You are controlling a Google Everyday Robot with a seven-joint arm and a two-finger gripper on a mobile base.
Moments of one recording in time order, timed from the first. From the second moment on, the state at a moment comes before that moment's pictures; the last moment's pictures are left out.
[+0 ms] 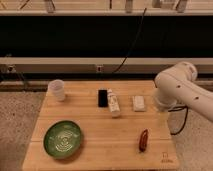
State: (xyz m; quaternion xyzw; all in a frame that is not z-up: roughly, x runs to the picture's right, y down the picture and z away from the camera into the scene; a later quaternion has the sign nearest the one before) arm 0.239 0.113 0.673 -0.27 0.03 -0.03 0.96
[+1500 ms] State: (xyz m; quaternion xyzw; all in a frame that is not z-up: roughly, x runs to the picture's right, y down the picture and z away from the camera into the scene) arm 0.115 0.145 0.658 -0.27 0.01 -0.21 0.94
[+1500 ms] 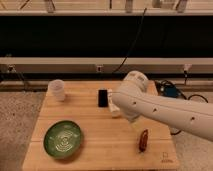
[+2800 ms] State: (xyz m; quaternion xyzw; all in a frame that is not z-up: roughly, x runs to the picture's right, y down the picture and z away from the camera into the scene) arm 0.001 0.190 0.662 -0.23 -0.04 -0.38 0.89
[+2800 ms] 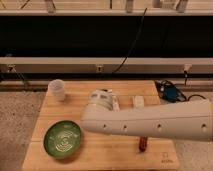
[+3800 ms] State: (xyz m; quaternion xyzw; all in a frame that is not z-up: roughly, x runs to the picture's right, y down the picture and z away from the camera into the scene) arm -0.041 0.224 0.685 -0.21 -0.10 -0.42 0.88
